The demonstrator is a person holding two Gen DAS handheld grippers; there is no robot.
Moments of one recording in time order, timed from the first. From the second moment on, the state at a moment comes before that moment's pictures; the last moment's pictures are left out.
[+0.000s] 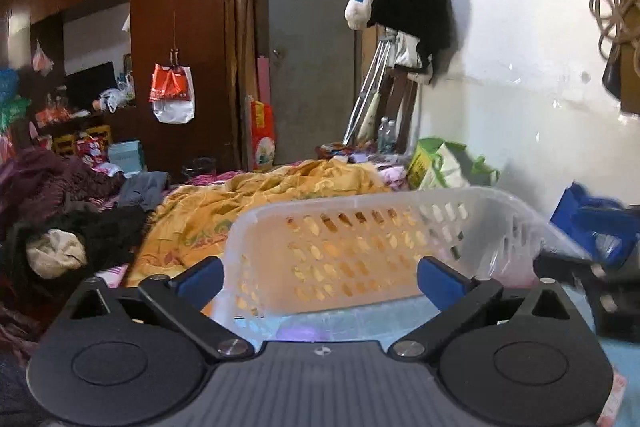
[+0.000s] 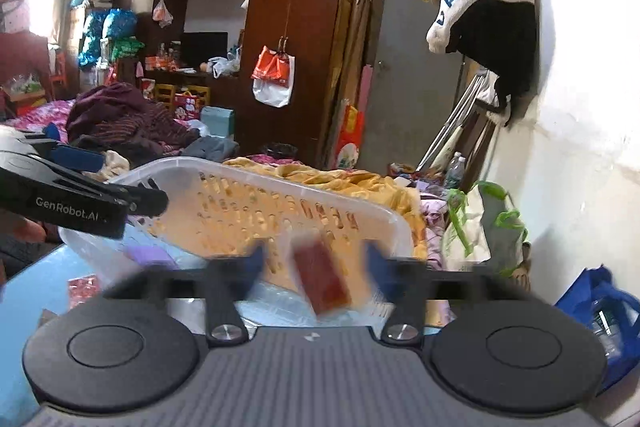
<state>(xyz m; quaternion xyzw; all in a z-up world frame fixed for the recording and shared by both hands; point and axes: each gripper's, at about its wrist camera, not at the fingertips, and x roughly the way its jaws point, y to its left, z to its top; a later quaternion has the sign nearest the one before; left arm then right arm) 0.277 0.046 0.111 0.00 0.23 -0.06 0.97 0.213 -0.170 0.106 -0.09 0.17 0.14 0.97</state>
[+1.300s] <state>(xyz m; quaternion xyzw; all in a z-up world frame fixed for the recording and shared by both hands) 0.039 0.020 -0.027 0.01 0.17 -0.14 0.98 0.049 -0.200 0.002 -0.03 0.13 0.19 0.97</state>
